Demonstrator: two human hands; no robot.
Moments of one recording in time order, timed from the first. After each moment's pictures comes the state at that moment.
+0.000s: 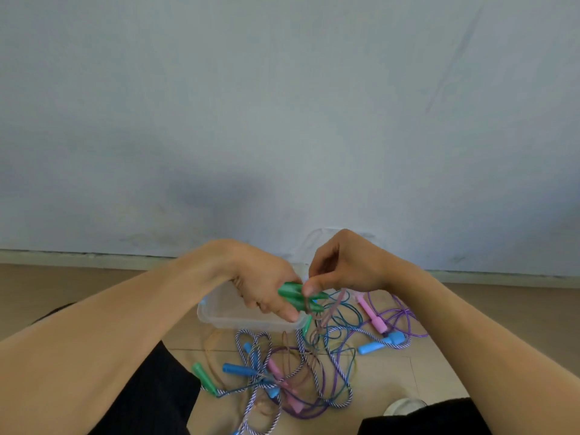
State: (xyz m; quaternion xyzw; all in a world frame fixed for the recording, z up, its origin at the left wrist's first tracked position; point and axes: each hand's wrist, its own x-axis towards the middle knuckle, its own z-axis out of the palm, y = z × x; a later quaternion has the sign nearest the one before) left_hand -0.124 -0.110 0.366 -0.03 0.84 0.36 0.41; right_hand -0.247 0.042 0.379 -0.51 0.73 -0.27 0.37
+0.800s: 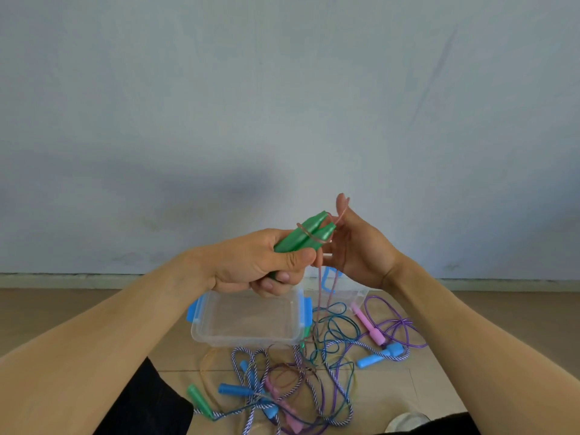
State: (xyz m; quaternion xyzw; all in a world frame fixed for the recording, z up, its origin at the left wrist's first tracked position) left_hand -0.118 -0.114 0.397 -0.02 0.64 0.74 0.19; right_hand -0.272 0.032 0.382 -0.26 0.53 -0.60 0.54
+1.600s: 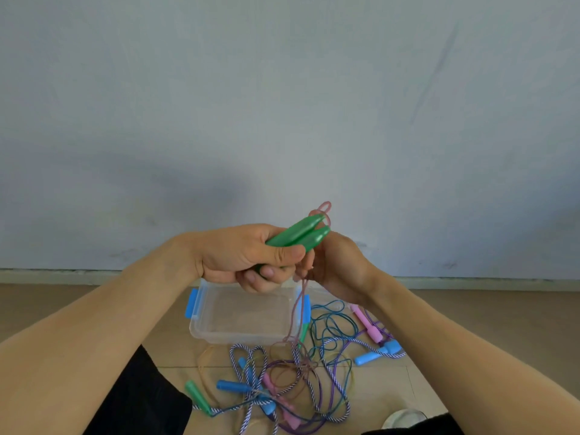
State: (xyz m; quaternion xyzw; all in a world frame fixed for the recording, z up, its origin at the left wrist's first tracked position) left_hand -0.115 -0.127 0.405 0.01 0.62 0.75 0.25; right_hand -0.234 0.024 0.373 -0.25 0.58 -0.59 0.50
